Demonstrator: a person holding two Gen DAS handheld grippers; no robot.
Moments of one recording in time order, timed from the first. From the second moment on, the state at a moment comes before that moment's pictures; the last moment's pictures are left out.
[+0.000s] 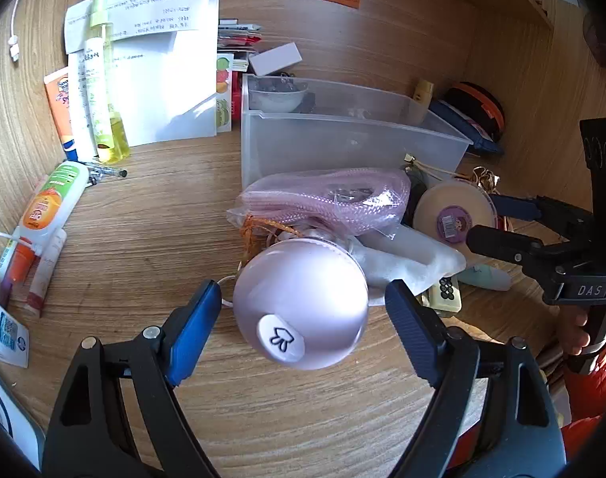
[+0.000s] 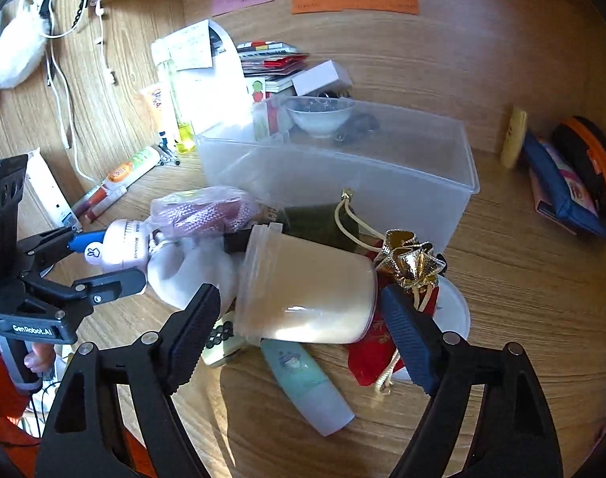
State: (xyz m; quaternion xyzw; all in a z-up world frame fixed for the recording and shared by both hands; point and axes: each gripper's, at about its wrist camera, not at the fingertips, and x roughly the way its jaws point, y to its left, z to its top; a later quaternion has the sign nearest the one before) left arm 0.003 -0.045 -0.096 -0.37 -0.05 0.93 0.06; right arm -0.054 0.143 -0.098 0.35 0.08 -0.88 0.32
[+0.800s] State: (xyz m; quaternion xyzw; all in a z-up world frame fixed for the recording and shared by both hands) left arm 0.014 -0.049 -0.088 -0.35 -0.05 0.93 0.07; right arm -0.055 0.140 -0.094 0.34 0.09 -0.88 0.31
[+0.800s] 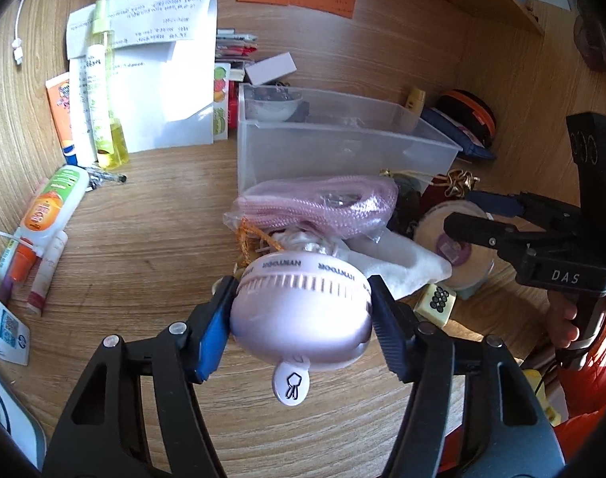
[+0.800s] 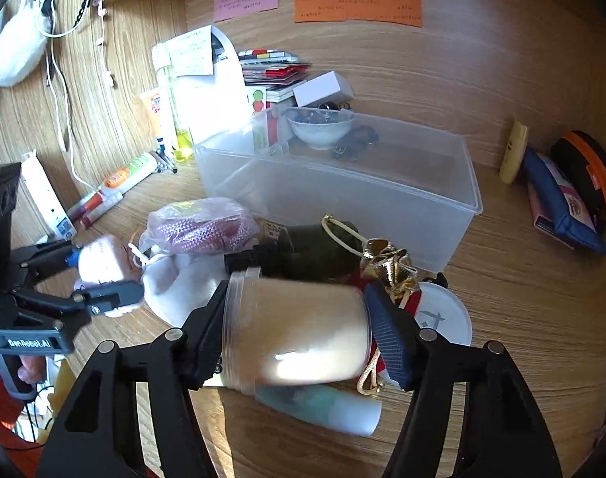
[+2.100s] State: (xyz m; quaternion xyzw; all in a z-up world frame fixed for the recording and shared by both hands) left arm -0.023 -0.057 0.000 -0.24 -0.07 0.97 0.07; right arm -0.077 0.163 -0.014 0.26 0.05 -0.91 0.32
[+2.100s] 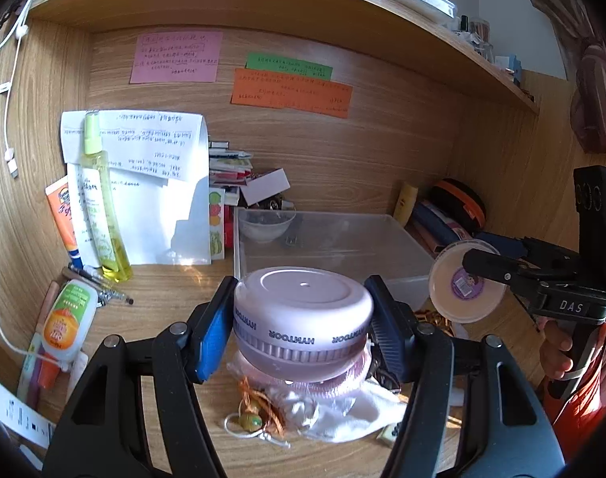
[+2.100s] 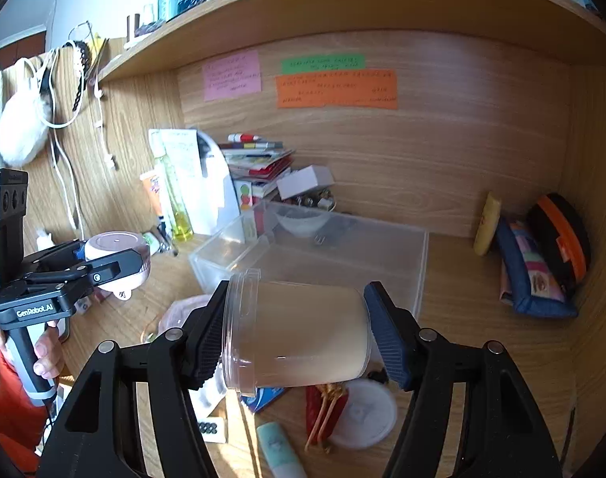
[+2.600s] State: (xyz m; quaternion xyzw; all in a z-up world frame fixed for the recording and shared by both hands) left arm -0.077 -0.060 0.022 -0.24 -0.05 0.97 0.08; right arm -0.124 0.161 0.013 0.24 0.05 -0.92 0.30
